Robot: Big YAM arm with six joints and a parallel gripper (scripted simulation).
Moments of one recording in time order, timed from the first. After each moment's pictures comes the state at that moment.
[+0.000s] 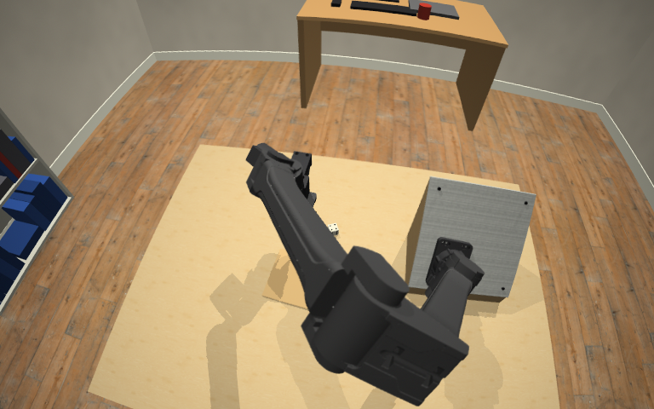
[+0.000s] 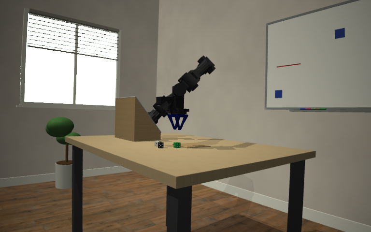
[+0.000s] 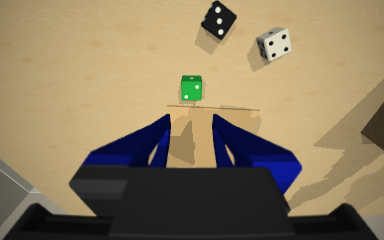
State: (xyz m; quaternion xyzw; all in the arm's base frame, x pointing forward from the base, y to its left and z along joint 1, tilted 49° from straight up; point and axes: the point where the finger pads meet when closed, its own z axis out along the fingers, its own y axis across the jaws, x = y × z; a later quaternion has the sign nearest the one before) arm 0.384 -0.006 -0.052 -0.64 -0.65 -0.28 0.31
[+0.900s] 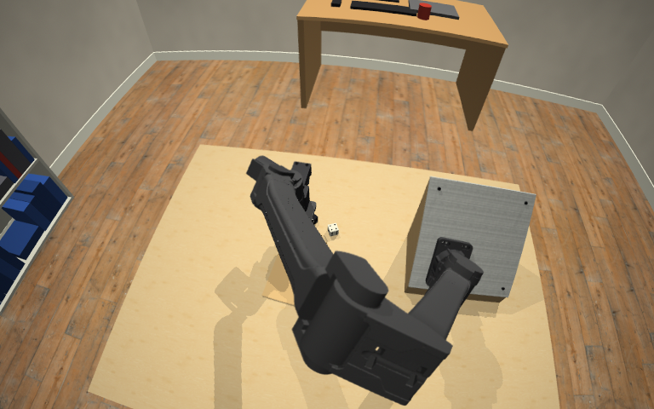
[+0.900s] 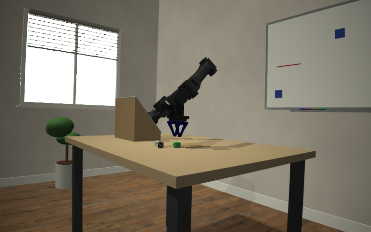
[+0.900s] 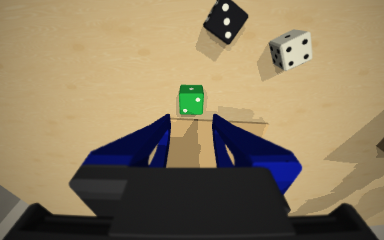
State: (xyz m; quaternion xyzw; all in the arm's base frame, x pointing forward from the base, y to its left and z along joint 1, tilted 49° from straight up) arm 0.382 0.020 -0.073 -0.64 -0.65 -0.28 0.31
